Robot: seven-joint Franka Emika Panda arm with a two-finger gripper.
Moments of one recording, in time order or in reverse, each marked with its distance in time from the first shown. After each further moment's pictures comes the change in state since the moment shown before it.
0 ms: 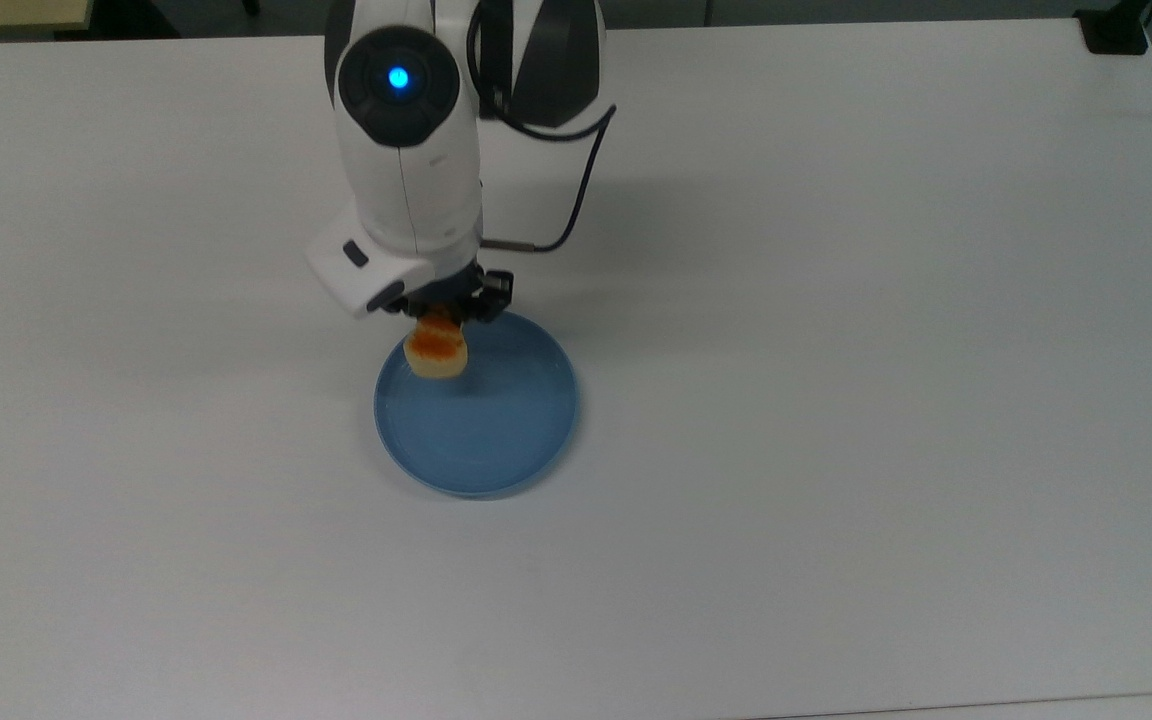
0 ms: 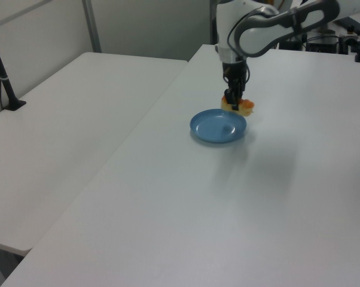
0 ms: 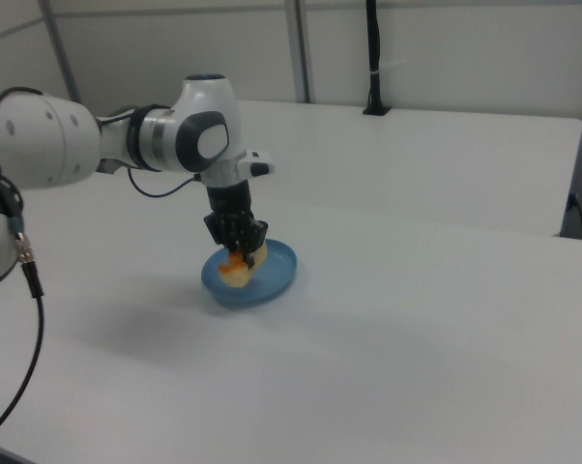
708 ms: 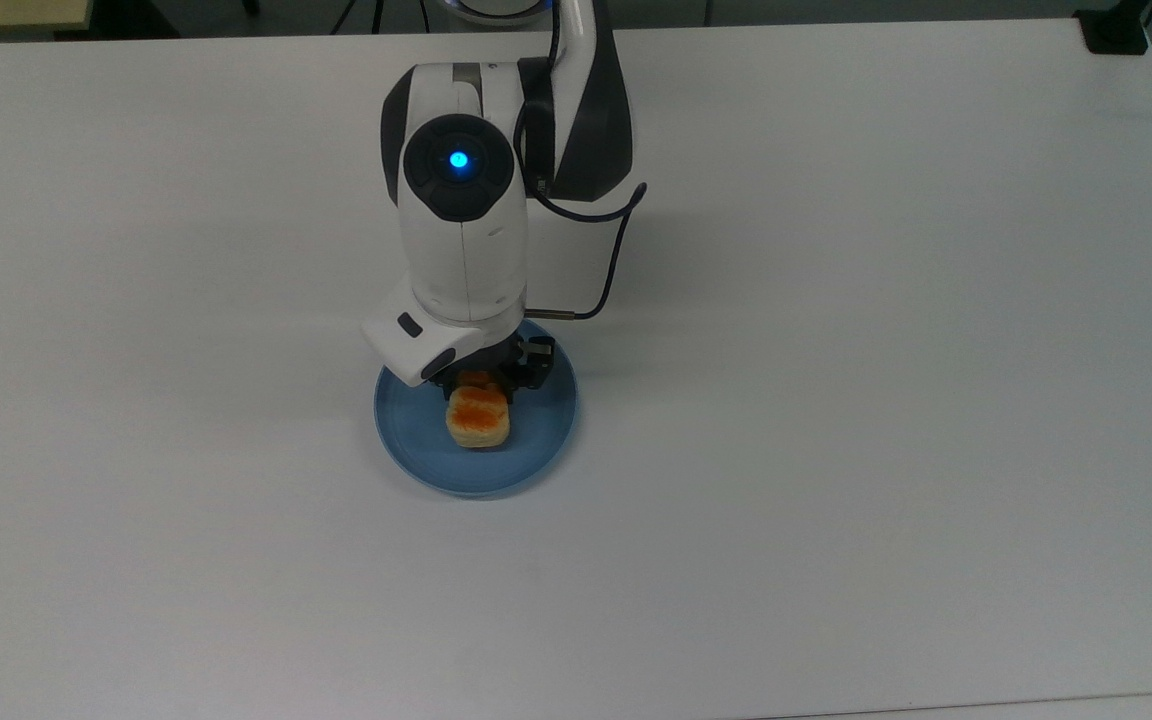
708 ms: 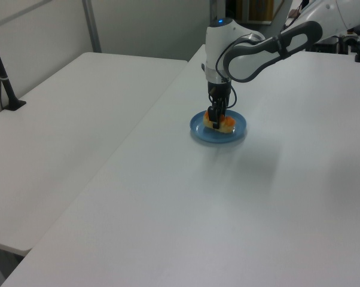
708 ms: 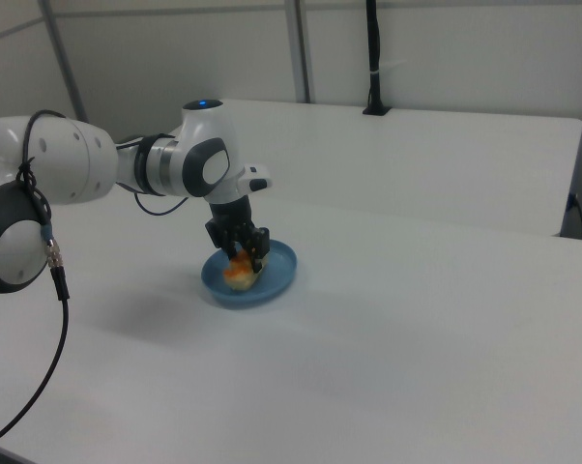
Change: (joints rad) arm 0.039 0.124 0.007 0.042 0.000 0.176 0.020
